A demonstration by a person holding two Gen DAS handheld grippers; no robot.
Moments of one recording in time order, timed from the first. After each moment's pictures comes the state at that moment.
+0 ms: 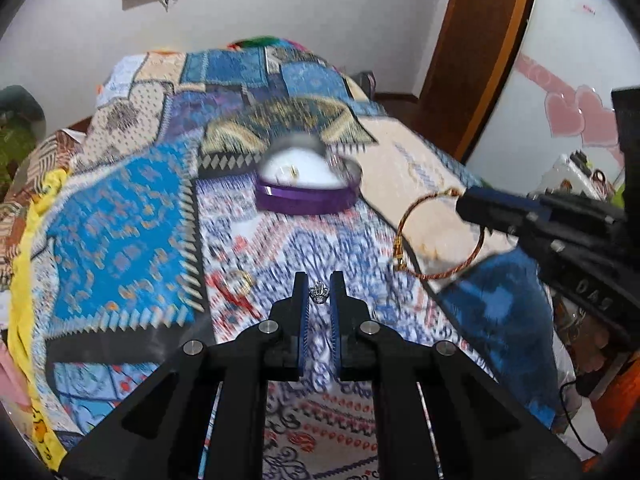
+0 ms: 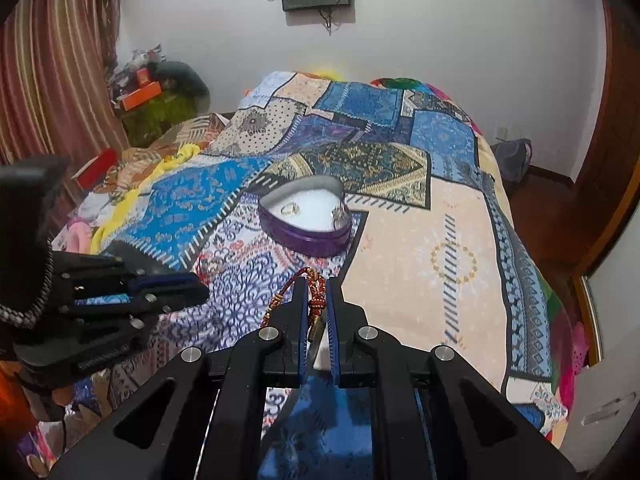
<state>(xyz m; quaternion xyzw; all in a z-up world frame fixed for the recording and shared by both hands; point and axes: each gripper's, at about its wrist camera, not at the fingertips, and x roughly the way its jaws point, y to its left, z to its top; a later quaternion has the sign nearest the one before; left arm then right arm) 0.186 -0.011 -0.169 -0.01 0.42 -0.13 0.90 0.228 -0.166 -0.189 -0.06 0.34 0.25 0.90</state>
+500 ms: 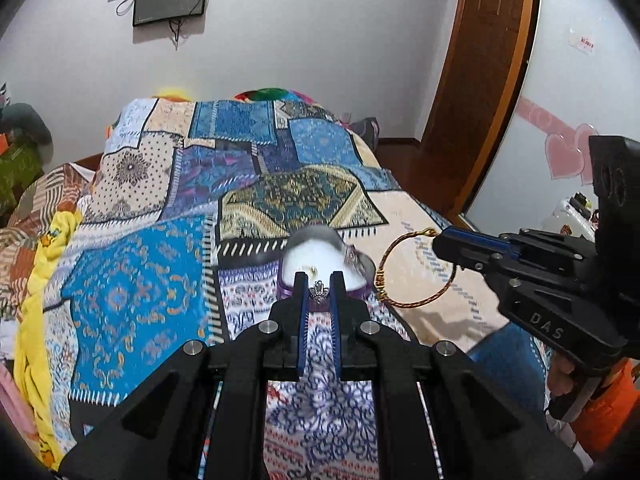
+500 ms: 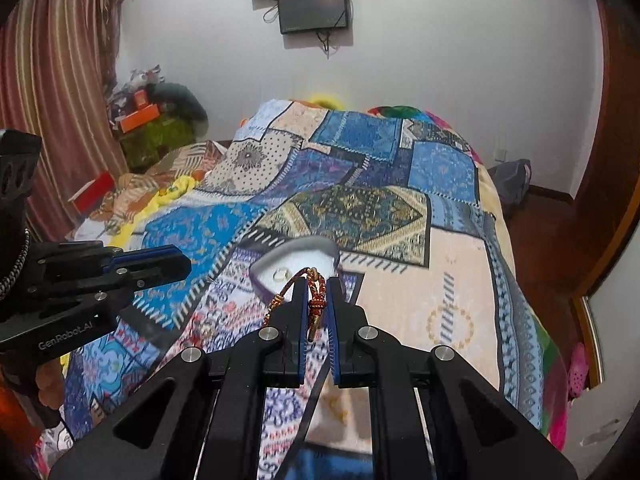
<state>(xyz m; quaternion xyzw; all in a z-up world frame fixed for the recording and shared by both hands) 0.223 0.004 -0.125 -0.03 0.35 -0.12 0.93 0.263 -0.155 -0.163 -0.05 0.31 0.24 0.92</state>
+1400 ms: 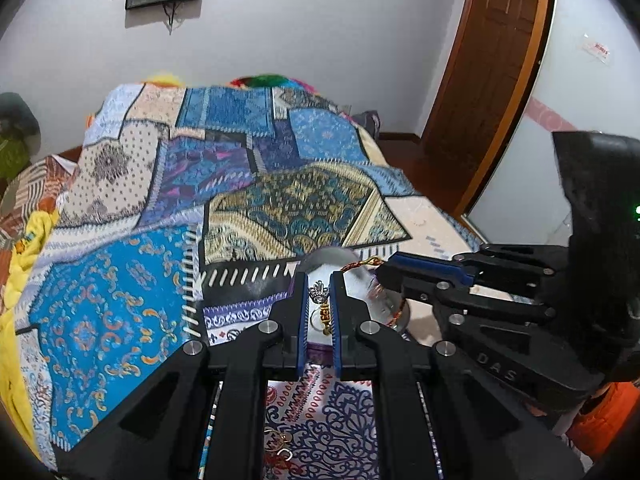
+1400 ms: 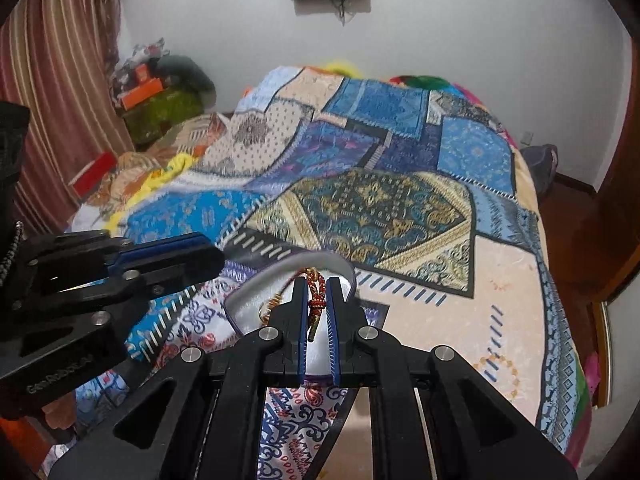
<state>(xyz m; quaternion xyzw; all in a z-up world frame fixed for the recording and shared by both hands) 0.294 0.008 -0.163 -0.04 0.37 -0.13 0.92 0.330 -0.119 -0.192 -0.07 0.37 0.27 0.89</state>
